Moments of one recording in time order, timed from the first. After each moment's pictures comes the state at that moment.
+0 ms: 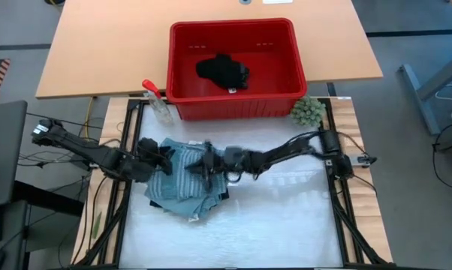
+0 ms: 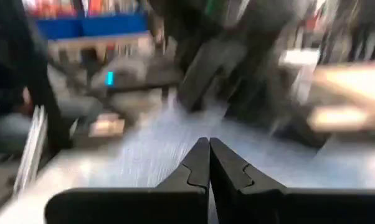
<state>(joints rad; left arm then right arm) -0.36 0.78 0.49 -0.51 -0.92 -1.04 0.06 2.08 1.31 0.77 0.01 0.07</state>
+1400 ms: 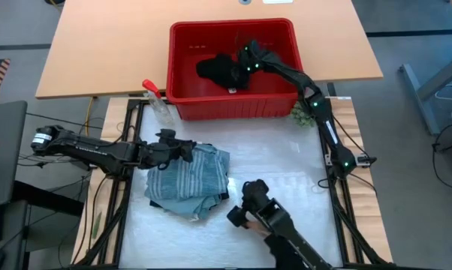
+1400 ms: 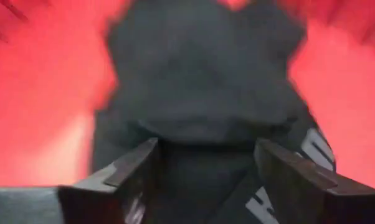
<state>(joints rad) -0.08 1.03 0.59 -0.03 -0.66 -1.01 -0.91 2.54 2.35 -0.59 -0.23 -0.06</state>
